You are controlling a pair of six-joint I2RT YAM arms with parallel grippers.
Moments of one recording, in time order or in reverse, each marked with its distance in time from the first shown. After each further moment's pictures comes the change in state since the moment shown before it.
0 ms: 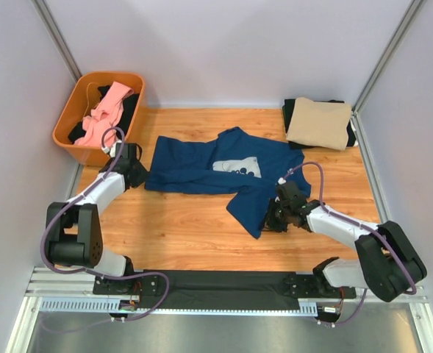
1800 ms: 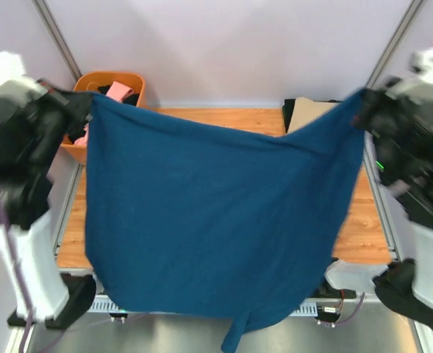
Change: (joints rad) left arm 0.000 -0.346 1.315 -0.736 0.127 0.191; right arm 0.155 -0.126 1.682 -0.669 1.007 -0.645
